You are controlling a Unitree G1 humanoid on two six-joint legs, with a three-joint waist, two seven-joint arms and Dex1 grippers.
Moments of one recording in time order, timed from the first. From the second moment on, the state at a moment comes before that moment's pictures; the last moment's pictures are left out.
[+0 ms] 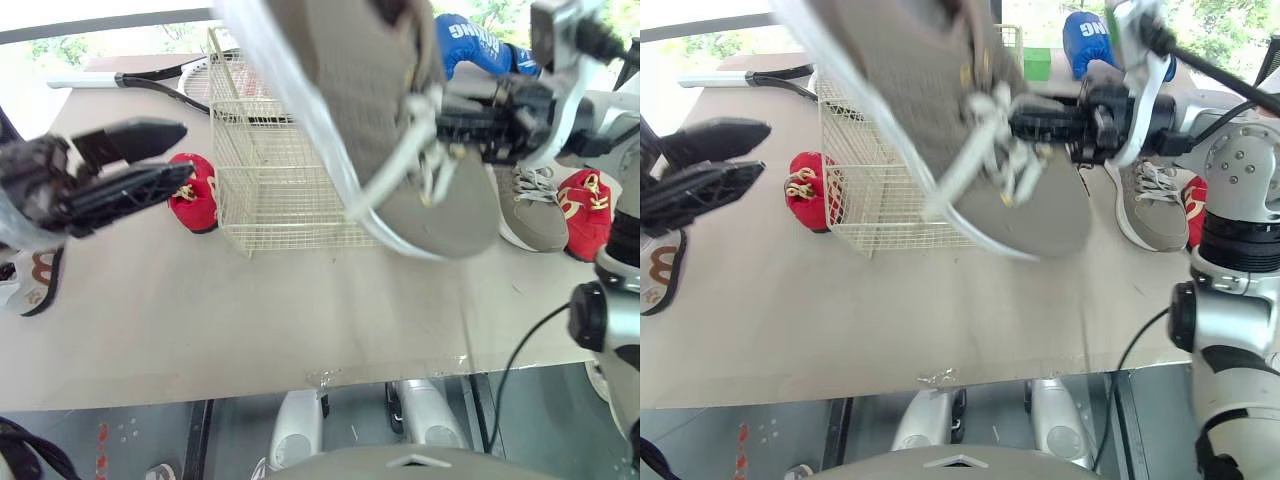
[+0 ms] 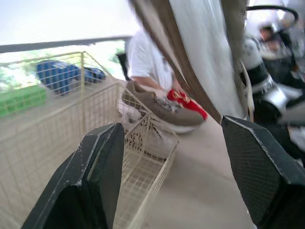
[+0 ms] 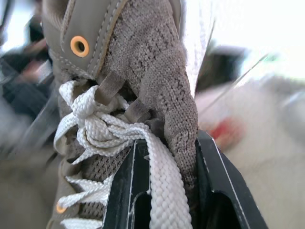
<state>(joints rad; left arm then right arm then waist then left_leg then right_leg) -0.11 0.93 0.78 -0.46 -1.30 0.82 -0.83 -1.01 -0.42 -0.28 -0.10 0.82 1.06 0.89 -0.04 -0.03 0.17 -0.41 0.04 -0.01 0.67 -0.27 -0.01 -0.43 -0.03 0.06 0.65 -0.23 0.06</state>
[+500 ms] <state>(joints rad) 0.12 0.58 0.66 -0.75 -1.10 0.54 -0.56 -1.15 0.02 -0.13 0.33 0.33 0.11 0.41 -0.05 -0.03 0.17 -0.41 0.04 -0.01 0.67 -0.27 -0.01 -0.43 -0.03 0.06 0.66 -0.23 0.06</state>
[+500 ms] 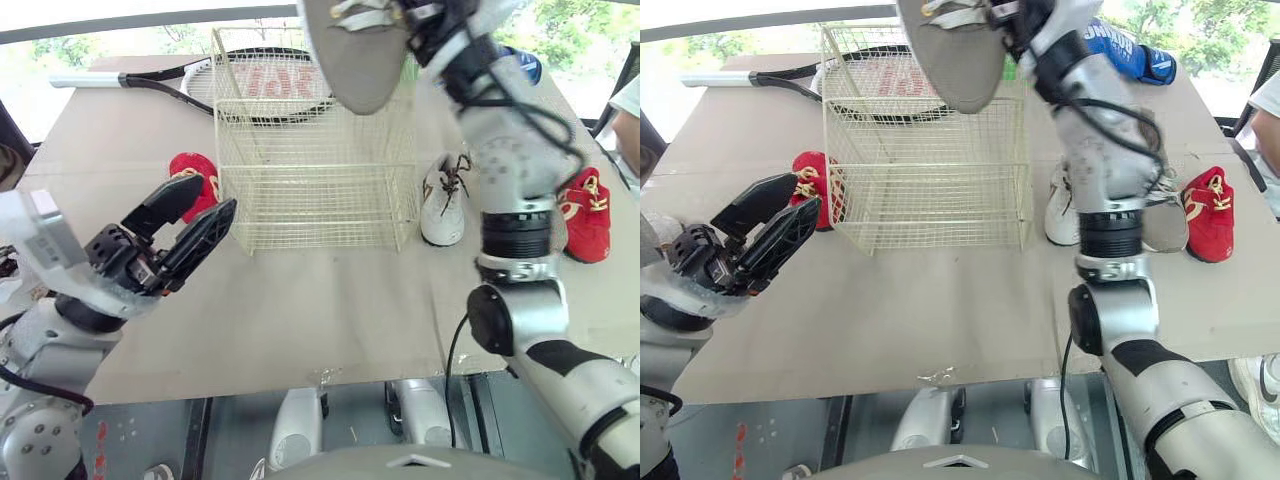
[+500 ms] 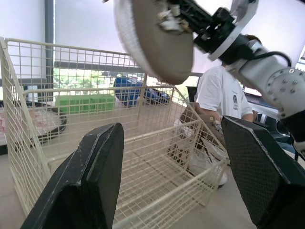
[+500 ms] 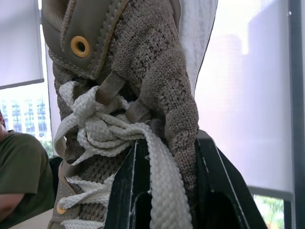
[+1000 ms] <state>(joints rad) 0.19 0.58 0.66 -0.74 -1.10 0.45 -0.53 -1.48 0.17 -0.17 1.16 0.23 -0.58 0.33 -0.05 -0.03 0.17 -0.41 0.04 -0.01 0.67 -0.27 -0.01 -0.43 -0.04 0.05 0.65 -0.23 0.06</state>
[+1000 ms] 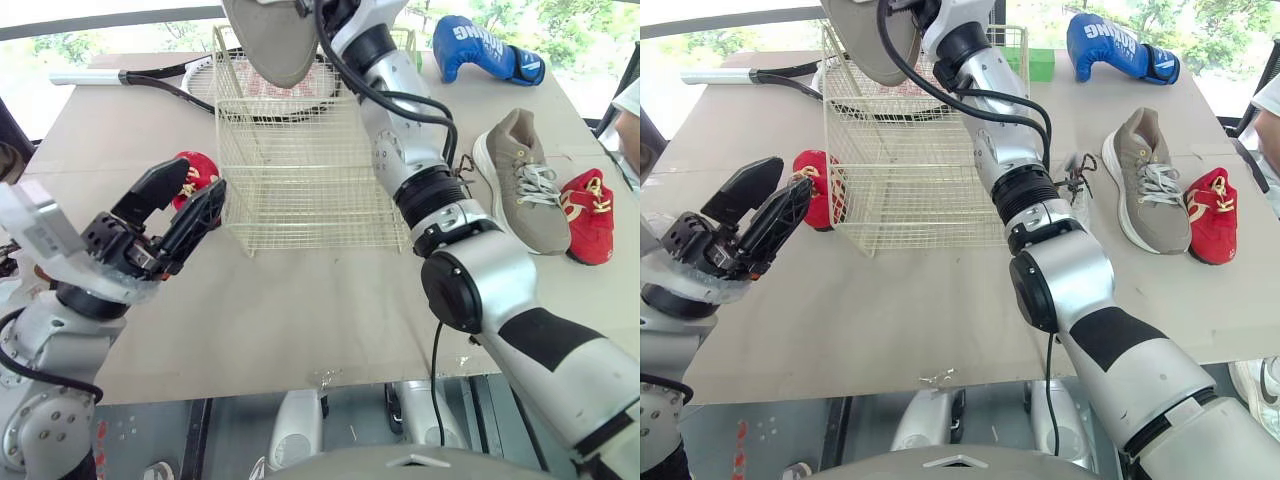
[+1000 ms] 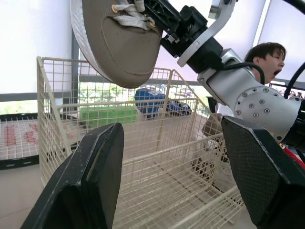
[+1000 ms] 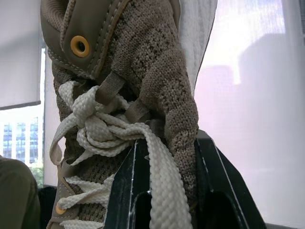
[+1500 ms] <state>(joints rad) 0.36 0.61 0.83 -0.75 -1.14 0.39 -0.56 -1.54 0.16 -0.16 1.31 0.07 -0.70 0.13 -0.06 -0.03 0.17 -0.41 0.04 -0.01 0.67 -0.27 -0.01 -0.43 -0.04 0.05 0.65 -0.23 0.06</state>
